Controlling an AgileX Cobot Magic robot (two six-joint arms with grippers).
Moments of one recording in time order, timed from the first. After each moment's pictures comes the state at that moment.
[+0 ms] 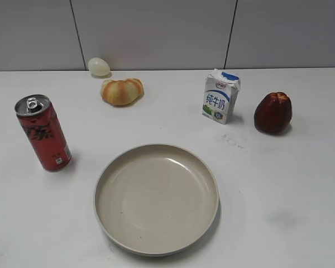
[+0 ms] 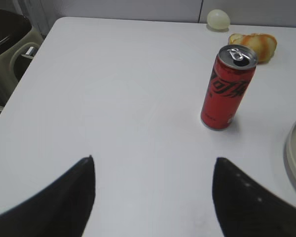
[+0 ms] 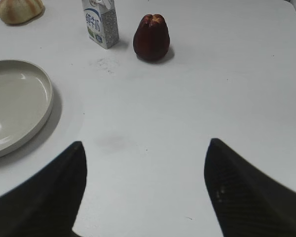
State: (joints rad) left arm -0.01 0.08 -0.52 -0.02 1.03 0.00; right arm 0.09 -0.01 -0.49 0.09 1.04 -0.03
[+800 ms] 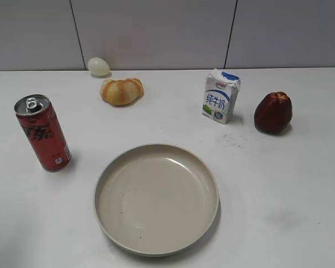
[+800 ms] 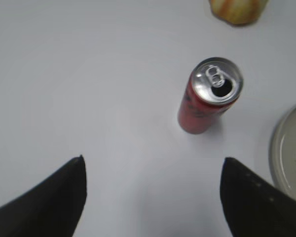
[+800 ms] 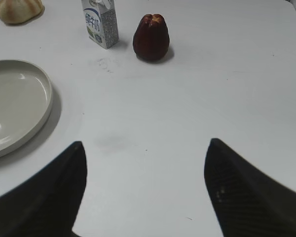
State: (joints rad) left arm -0.13 0.94 -0.91 -0.03 0.93 0.04; right arm 0.09 -0.01 -0.49 0.09 1.04 -0.03
